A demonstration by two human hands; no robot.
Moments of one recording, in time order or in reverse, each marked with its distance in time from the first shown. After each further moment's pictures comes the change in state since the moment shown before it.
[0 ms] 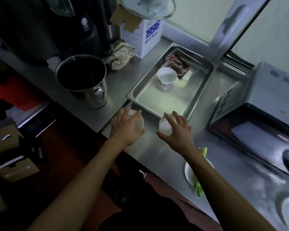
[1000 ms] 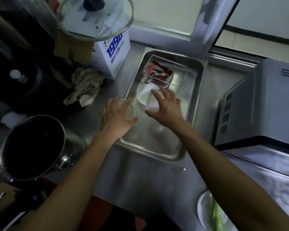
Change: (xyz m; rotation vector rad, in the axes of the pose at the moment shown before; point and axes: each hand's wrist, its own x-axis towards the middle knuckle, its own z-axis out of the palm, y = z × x) left_hand 0.248 0.037 -0.030 0.079 -0.030 0.099; right_hand 0.256 0.044 -0.022 -0.017 0.074 0.073
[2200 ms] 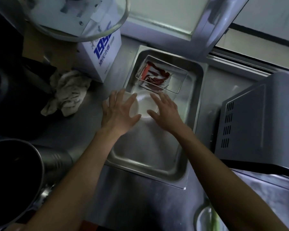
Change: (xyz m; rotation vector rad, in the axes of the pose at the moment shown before) left_hand 0.087 0.014 0.018 0.095 0.022 0.177; right_hand 0.052 0.030 0.026 0.075 -0.104 0.023
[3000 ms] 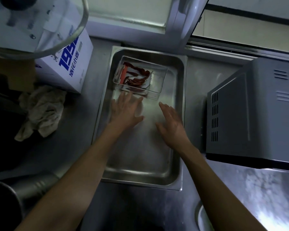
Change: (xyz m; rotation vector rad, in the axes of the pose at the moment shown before) left_hand 0.073 0.049 0.056 0.005 -0.251 0.196; right_hand -0.064 0.032 -0.016 0.298 0.113 0.258
